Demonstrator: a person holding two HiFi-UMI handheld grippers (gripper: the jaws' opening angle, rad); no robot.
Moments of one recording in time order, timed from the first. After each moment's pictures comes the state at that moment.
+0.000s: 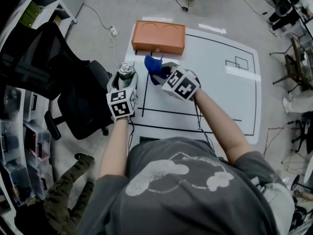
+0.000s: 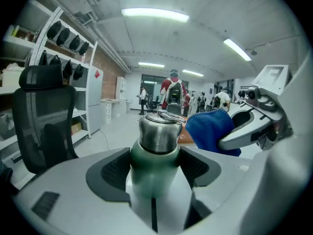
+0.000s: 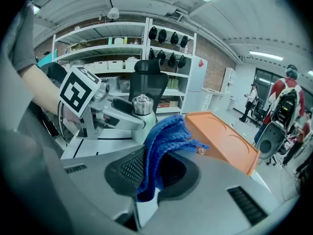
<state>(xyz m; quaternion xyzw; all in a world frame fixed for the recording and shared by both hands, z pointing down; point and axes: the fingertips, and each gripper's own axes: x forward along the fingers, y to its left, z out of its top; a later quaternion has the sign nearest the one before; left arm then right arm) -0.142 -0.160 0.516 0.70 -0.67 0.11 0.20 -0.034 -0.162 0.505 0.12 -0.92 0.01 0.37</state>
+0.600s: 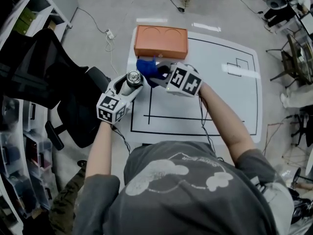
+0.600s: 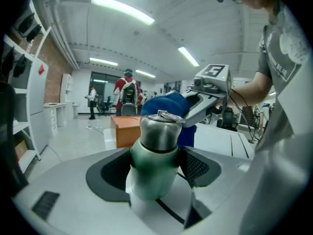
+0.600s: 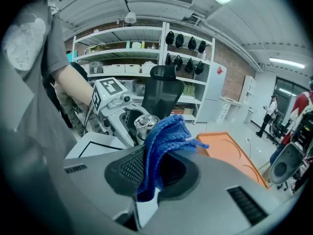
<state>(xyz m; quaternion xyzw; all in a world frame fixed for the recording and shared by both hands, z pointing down) -0.122 -0.161 0.510 0.89 -0.43 0.14 0.13 -0.074 -0.167 0.479 0.02 -0.94 -0.04 0.35</state>
